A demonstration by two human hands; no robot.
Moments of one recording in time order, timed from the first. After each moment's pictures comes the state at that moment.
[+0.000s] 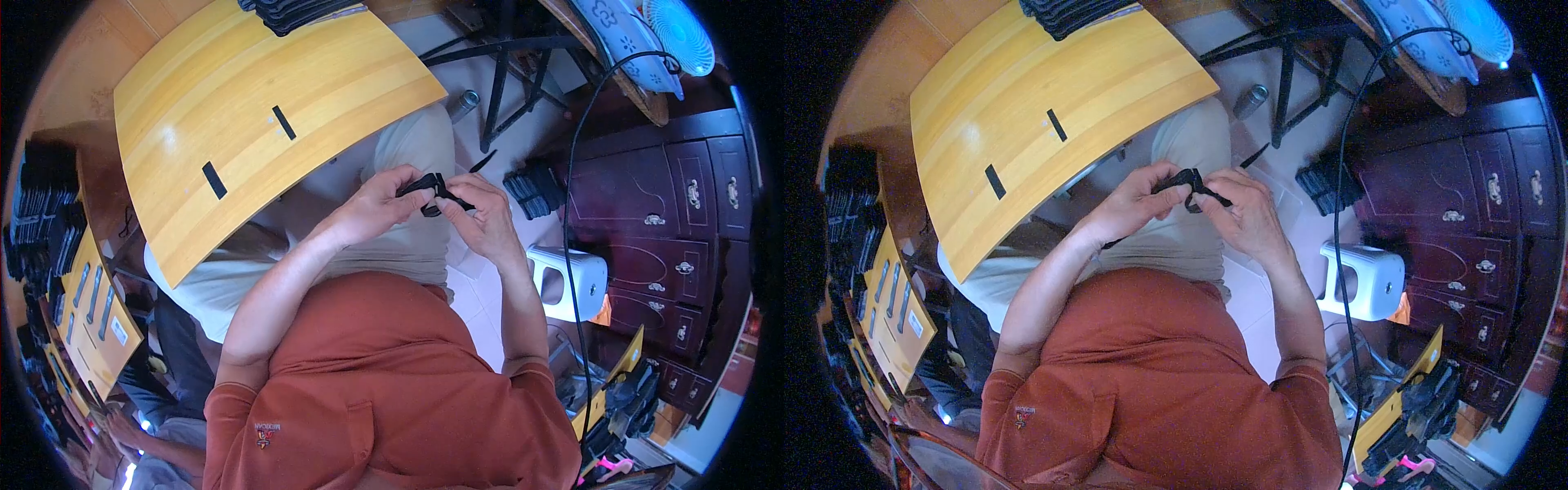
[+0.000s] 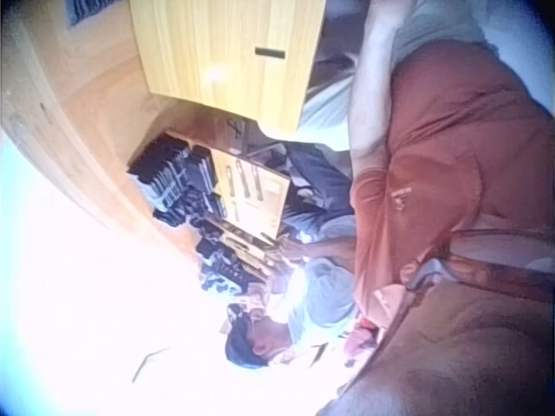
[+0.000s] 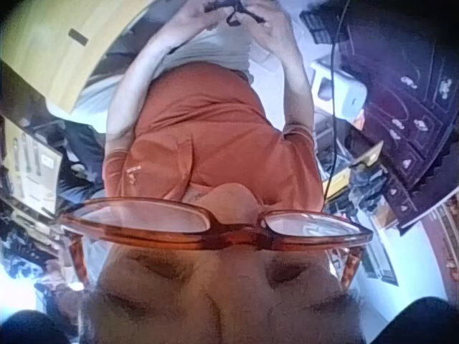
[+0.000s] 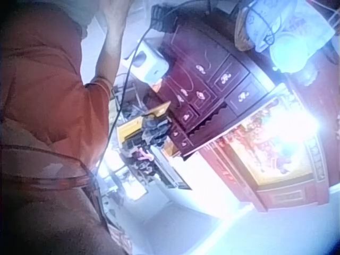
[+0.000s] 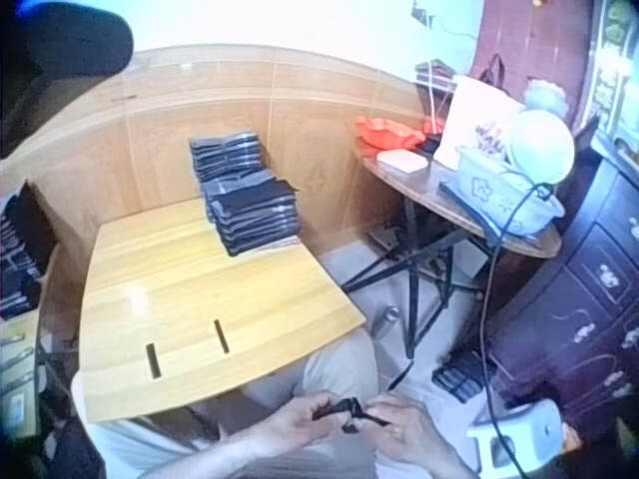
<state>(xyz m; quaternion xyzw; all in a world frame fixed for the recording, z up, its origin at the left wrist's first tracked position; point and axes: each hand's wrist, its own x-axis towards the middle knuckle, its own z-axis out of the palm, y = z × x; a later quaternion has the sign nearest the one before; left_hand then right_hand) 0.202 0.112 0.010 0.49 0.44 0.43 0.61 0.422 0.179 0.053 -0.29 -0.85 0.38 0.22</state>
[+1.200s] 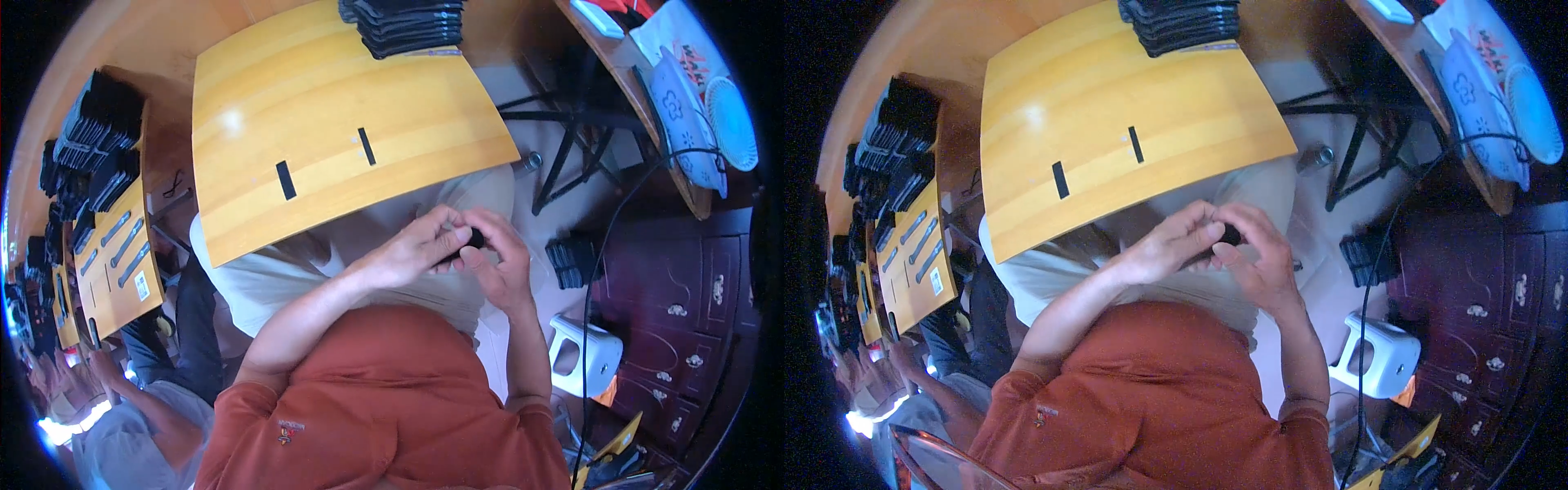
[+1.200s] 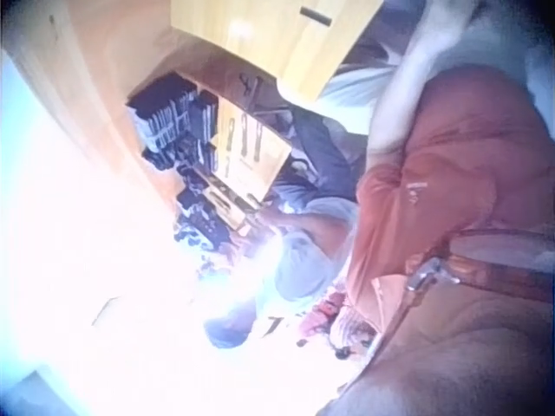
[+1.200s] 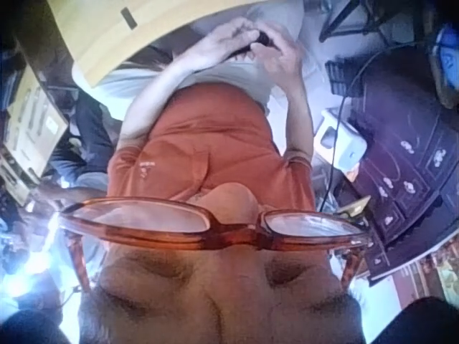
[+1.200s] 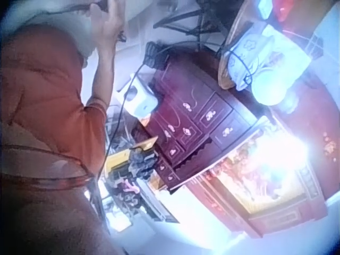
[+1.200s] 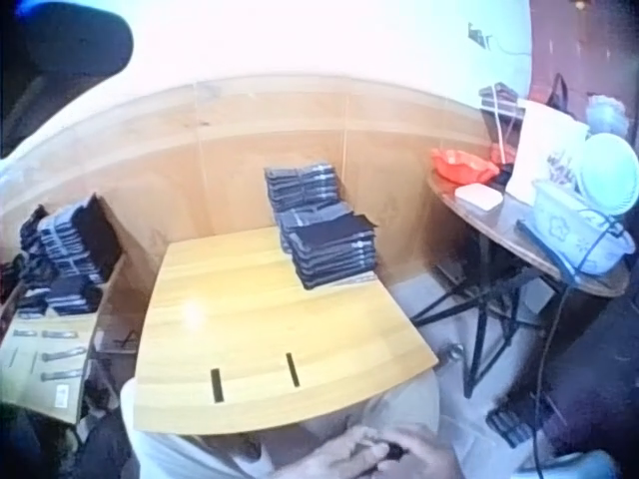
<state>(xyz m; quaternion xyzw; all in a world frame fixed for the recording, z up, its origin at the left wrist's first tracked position) 0.184 0.082 0.032 0.39 0.44 0.50 0.64 0.368 0.173 0.050 -0.21 -0.82 0.45 0.29</state>
